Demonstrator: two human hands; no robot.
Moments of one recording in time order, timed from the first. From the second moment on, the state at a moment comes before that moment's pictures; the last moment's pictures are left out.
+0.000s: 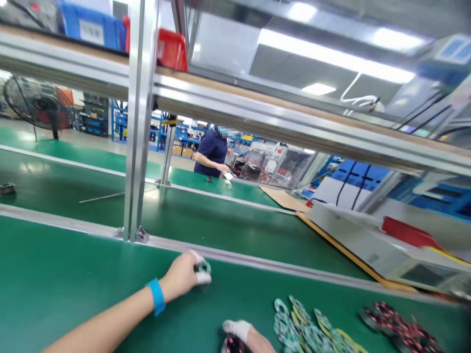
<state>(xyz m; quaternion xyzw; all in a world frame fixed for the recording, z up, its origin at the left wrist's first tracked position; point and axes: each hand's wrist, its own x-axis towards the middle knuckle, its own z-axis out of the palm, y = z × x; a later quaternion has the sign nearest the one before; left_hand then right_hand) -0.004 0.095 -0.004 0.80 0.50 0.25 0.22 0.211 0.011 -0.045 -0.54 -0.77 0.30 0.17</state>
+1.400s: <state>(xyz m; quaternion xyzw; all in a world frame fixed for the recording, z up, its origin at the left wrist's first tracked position) 0.017 0.036 -0.016 0.91 0.33 0.15 0.22 0.198 -0.033 -0.005 -0.42 -0.86 -0.04 0.29</state>
